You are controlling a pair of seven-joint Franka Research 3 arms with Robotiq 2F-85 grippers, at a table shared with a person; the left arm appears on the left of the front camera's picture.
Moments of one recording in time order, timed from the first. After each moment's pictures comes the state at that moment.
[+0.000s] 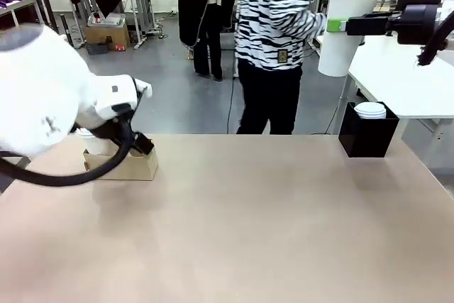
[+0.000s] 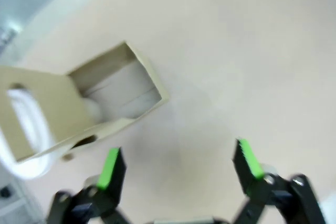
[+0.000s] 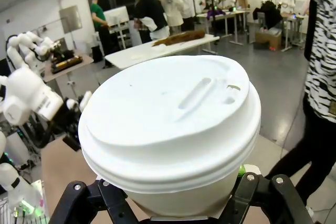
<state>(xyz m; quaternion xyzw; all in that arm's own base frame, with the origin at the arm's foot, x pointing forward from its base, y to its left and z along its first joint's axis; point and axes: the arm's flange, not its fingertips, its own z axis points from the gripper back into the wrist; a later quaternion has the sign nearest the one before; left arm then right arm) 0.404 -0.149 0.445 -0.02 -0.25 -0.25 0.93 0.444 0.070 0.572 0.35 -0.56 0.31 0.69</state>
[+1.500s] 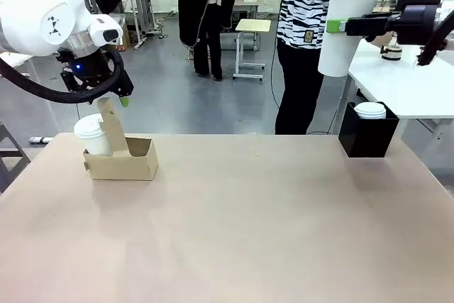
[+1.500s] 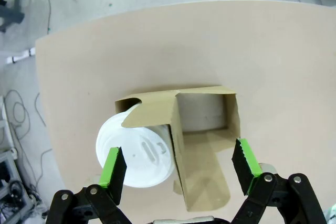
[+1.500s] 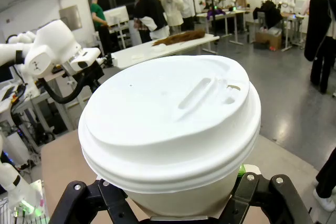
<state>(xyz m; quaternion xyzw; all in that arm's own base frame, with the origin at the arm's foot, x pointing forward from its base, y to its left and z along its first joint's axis) 0.528 -0.092 0.509 0.01 -0.17 -0.05 0.98 0.444 0.070 0.572 0.35 -0.56 0.30 0.69</state>
